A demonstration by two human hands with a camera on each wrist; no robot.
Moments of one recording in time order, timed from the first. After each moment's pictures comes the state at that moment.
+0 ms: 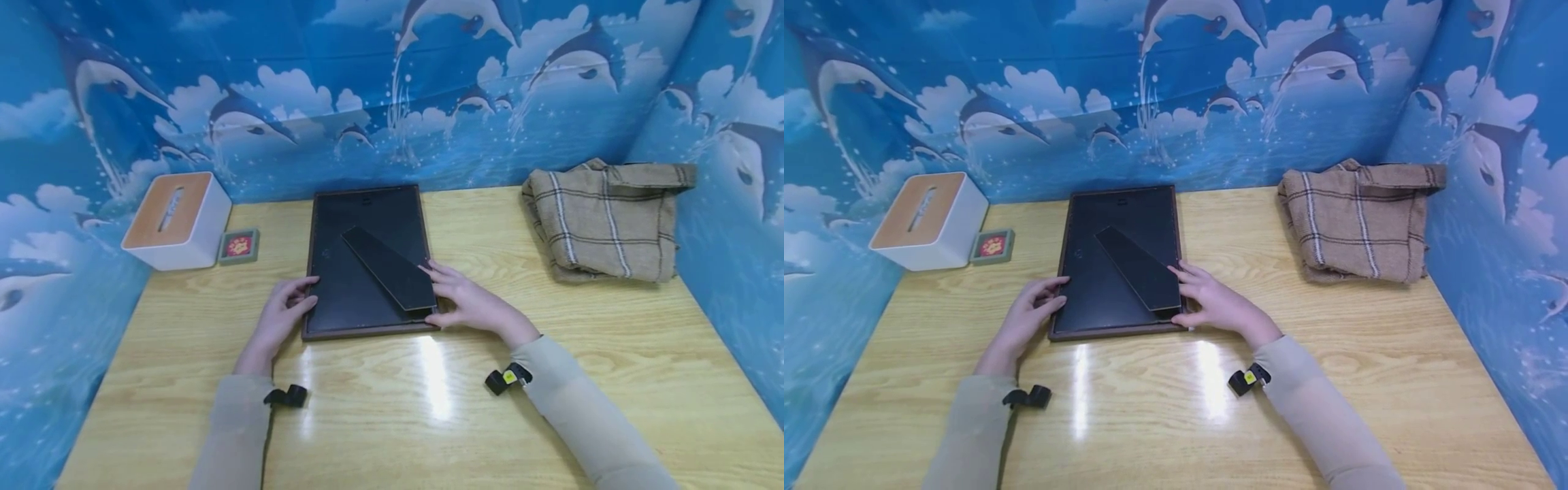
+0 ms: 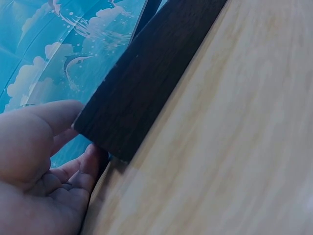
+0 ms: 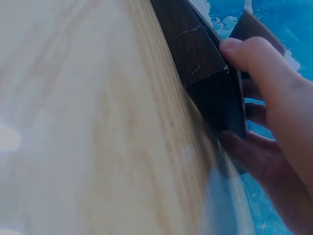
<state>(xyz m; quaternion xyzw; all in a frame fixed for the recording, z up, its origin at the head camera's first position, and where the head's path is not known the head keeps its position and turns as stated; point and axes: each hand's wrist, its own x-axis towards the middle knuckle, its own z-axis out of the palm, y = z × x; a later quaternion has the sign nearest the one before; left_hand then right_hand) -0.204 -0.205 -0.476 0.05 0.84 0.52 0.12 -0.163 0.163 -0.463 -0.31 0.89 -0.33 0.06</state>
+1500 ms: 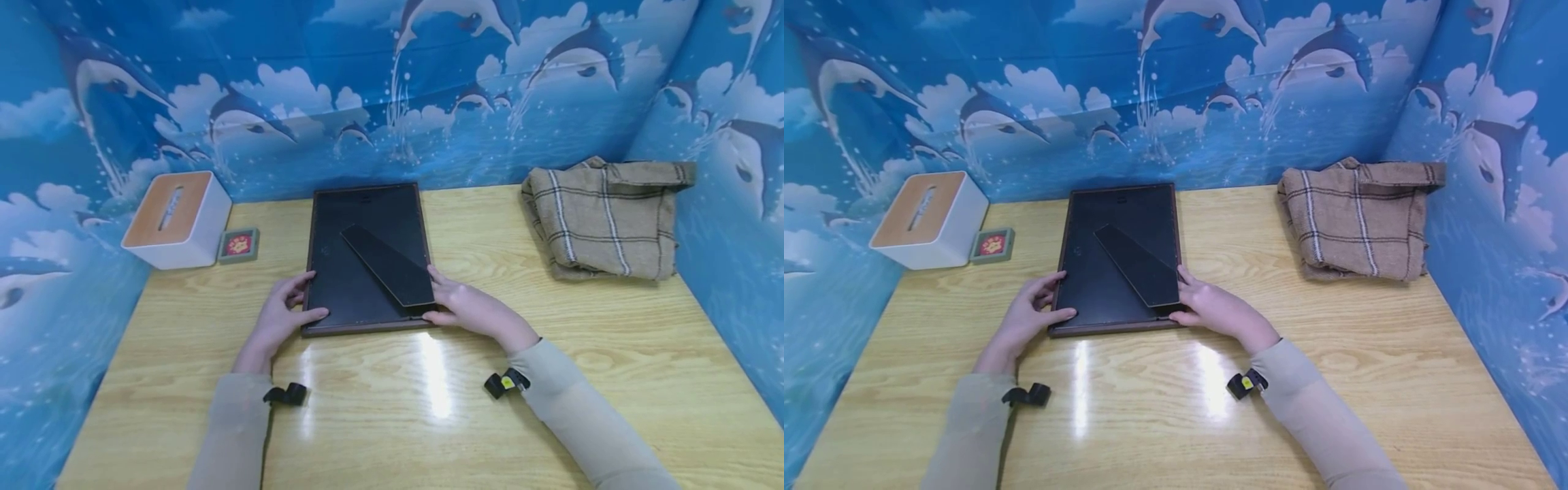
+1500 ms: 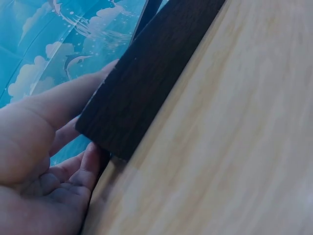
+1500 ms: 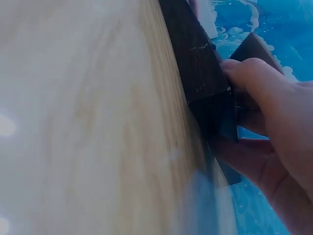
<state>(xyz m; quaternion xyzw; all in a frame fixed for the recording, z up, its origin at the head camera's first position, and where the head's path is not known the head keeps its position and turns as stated) -0.204 -0.205 -0.476 0.03 0.84 0.53 0.15 -0.153 0.155 -0.457 -0.36 0.90 -0.25 0.01</state>
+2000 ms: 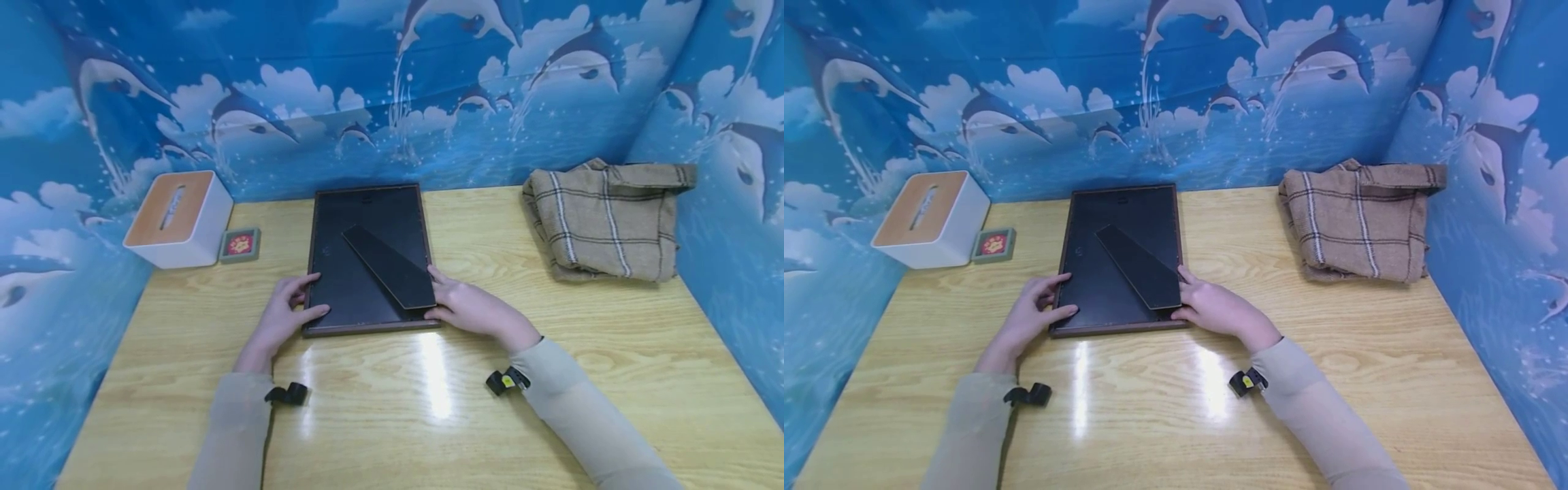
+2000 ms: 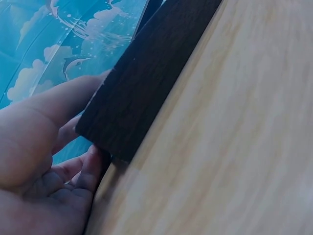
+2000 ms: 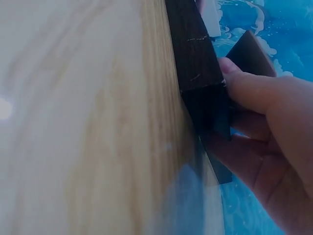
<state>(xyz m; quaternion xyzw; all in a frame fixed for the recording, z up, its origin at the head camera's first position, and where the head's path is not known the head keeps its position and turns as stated) -0.205 -0.206 -0.476 0.06 0.85 0.50 0.15 -0.157 0.152 -0.451 -0.34 0.90 -0.27 0.04</state>
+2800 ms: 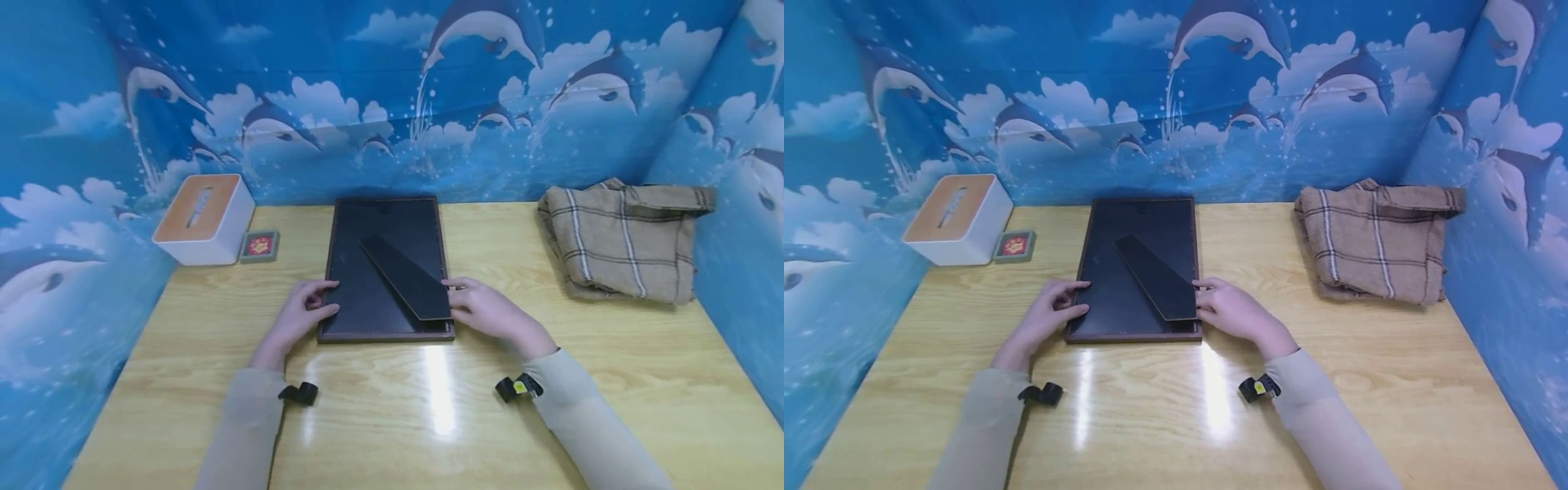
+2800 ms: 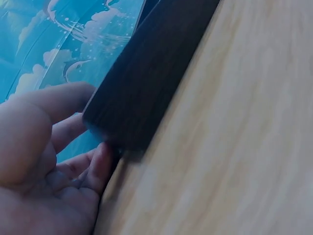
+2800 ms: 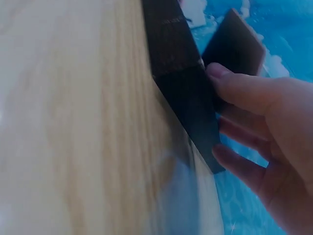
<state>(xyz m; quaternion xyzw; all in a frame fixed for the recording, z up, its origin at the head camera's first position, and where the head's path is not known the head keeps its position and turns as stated) -0.201 -0.205 -0.470 0.09 0.85 0.51 0.13 -0.161 0.160 -0.446 -0.30 0.92 -0.27 0.03</state>
